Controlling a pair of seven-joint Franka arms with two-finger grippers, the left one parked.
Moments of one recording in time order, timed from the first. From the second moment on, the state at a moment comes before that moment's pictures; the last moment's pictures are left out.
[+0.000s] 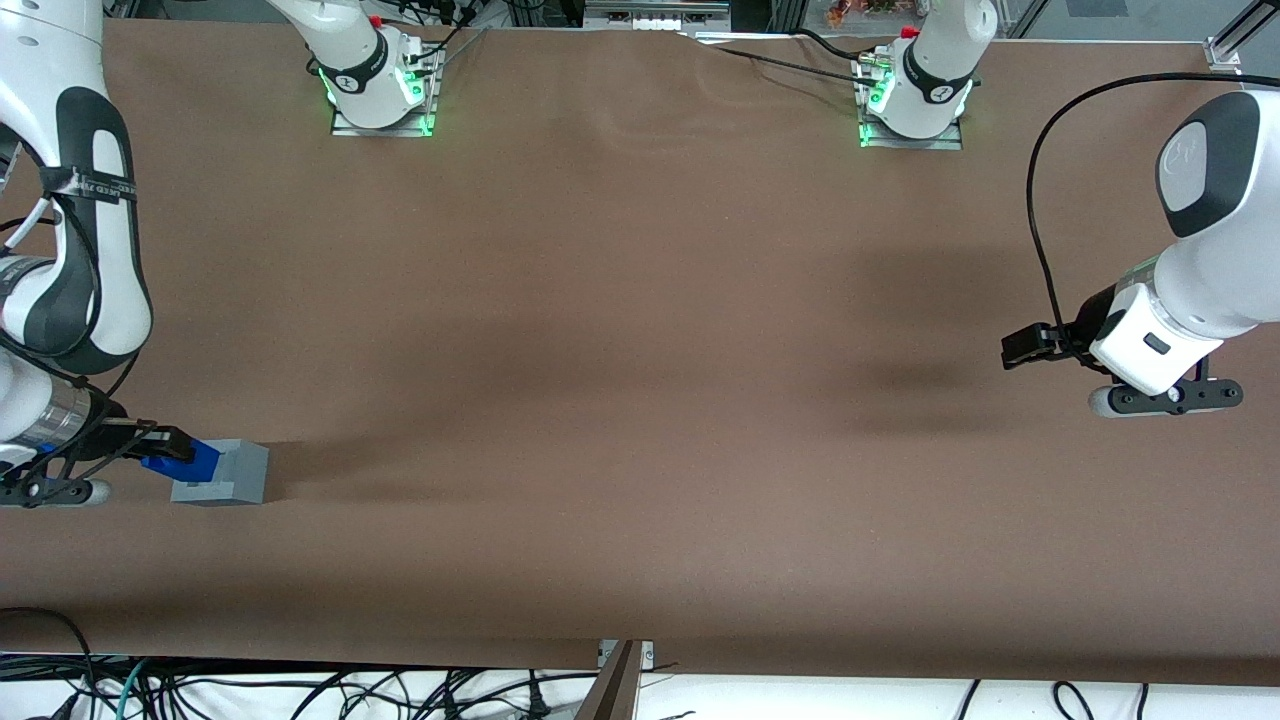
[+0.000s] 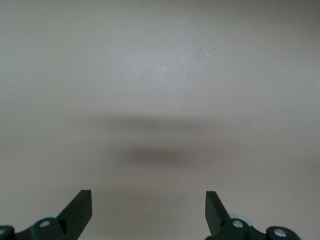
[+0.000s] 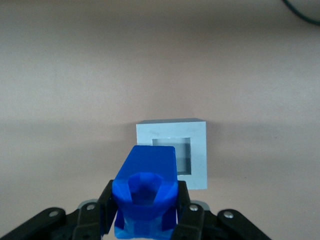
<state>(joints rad) -0.01 0.63 -0.17 -1.39 0.13 2.07 -0.23</state>
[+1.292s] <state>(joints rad) -0.06 0.67 -0.17 -1.39 0.13 2.08 -0.41</state>
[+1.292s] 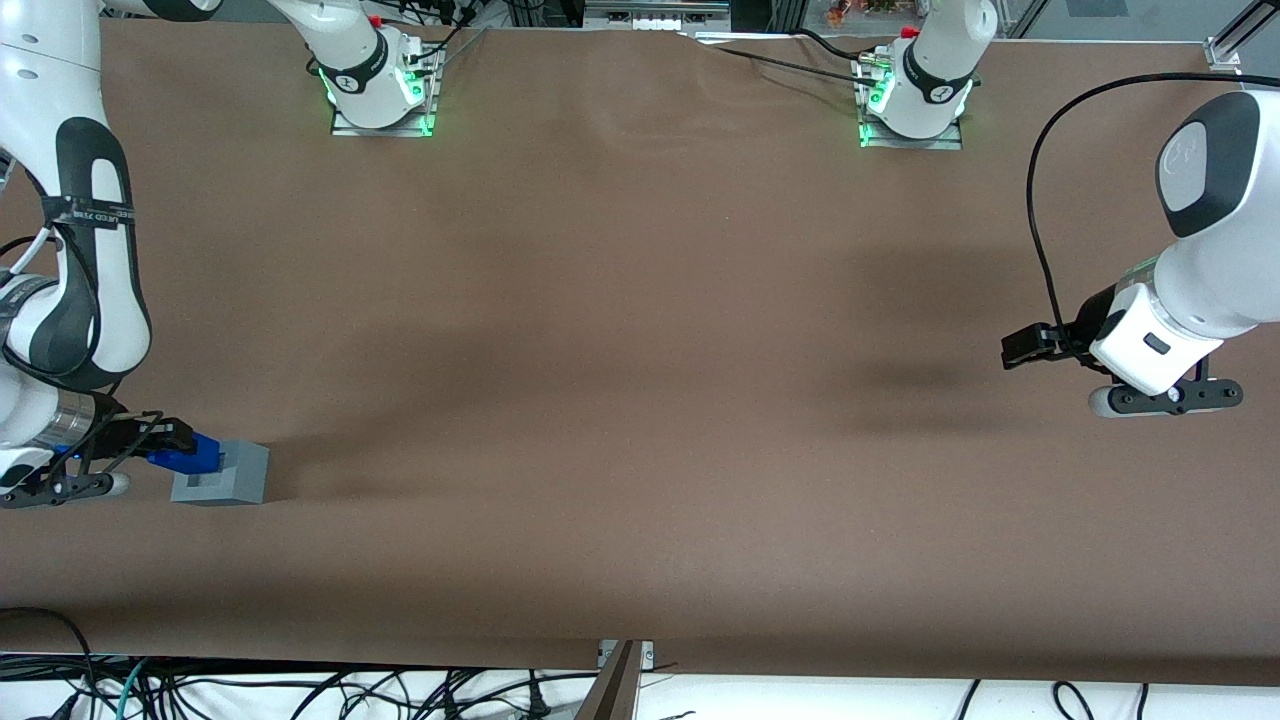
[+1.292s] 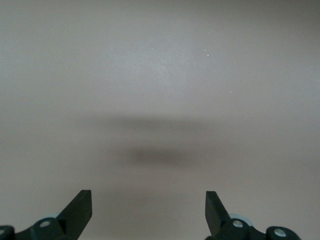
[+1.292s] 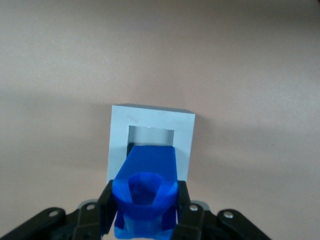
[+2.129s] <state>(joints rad) -0.06 0.69 -0.15 -1.39 0.14 2.14 -0.41</state>
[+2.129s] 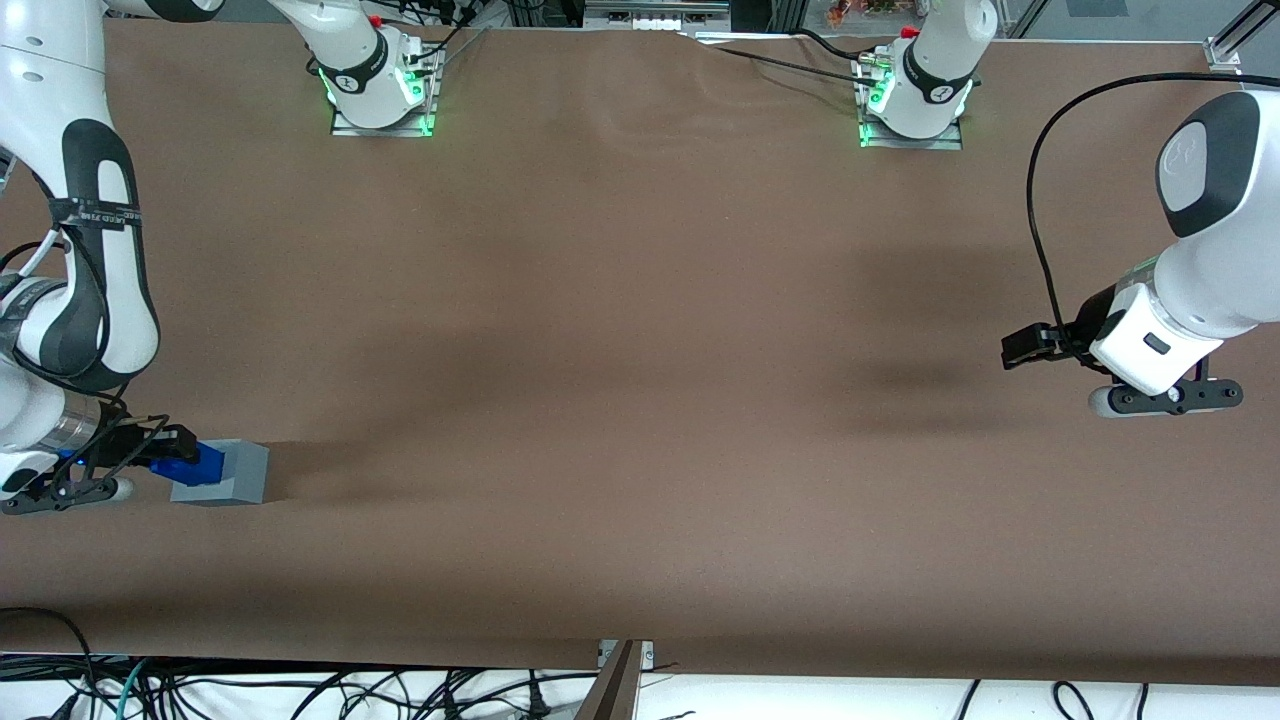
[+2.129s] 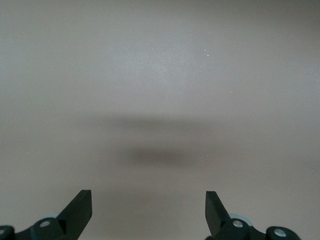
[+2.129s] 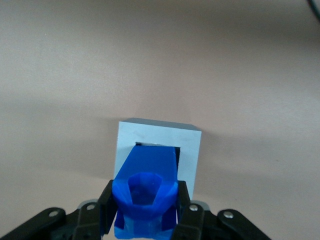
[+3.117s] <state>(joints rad) -0.07 0.69 -0.15 -1.39 0.17 2.13 -0.46</state>
